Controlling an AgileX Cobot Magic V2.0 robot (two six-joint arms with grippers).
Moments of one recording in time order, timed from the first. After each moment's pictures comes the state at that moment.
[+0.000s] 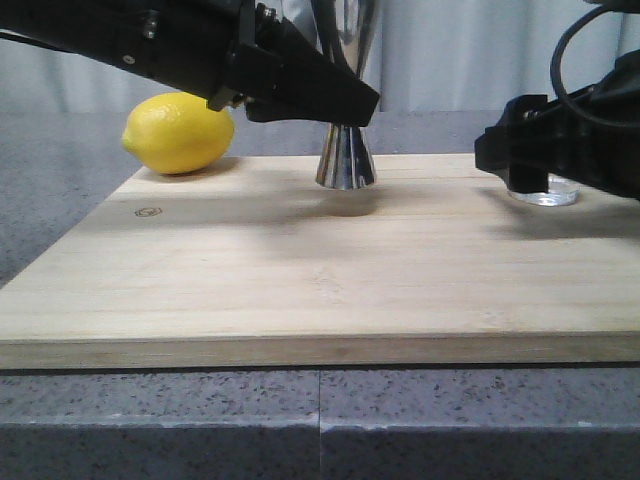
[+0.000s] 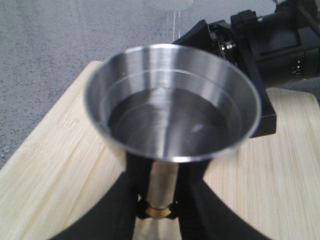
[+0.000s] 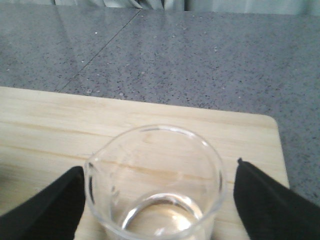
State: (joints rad) left arm -0.49 1.72 -1.10 -1.57 0.87 2.00; right arm 0.41 1.41 -0.43 0.36 -0.68 -0.22
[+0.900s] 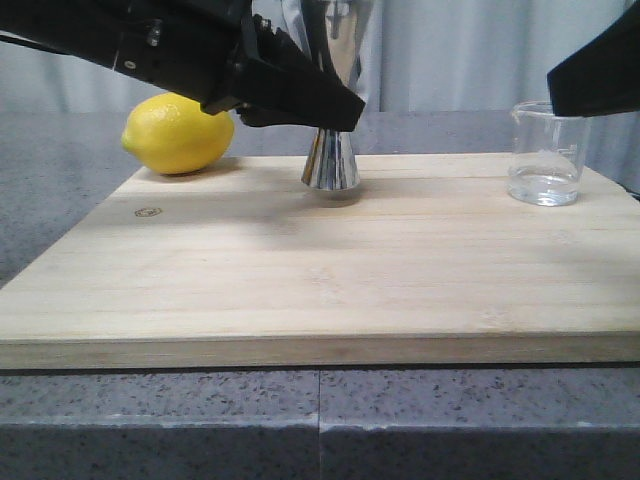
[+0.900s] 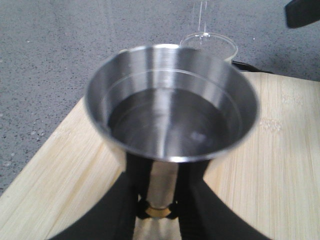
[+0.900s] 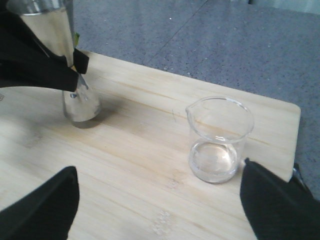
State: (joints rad) left arm -0.49 1.72 -1.10 -1.59 0.78 2.00; right arm 0.41 0.79 -0.43 0.21 0.05 -0.22
